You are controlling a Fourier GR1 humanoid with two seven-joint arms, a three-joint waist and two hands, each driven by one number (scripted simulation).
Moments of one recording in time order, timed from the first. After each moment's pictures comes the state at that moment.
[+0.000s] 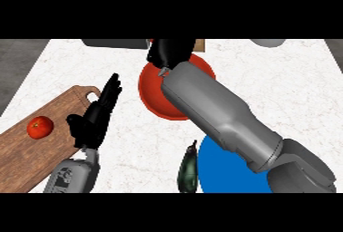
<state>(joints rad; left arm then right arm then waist) -0.21 0.05 -0.10 -1.51 -0.04 0.08 0.10 -1.33 -0.01 0.65 -0.63 0.83 -0.56 1.09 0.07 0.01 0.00</state>
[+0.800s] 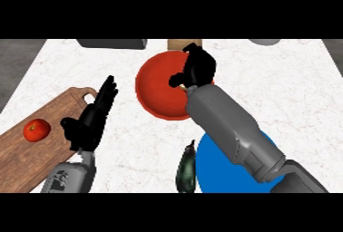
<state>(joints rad) -0.18 0.06 -0.09 -1.51 -0.04 0.07 0.08 -1.10 0.00 0.51 -0.55 0.57 -0.71 0.83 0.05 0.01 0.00</state>
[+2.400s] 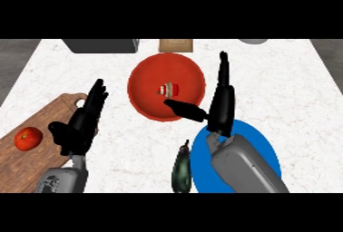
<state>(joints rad) -0.14 0.07 -0.04 -1.53 -0.04 0.06 0.07 -0.53 -0.05 0.47 -1.37 0.42 -0.91 0.49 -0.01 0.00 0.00</state>
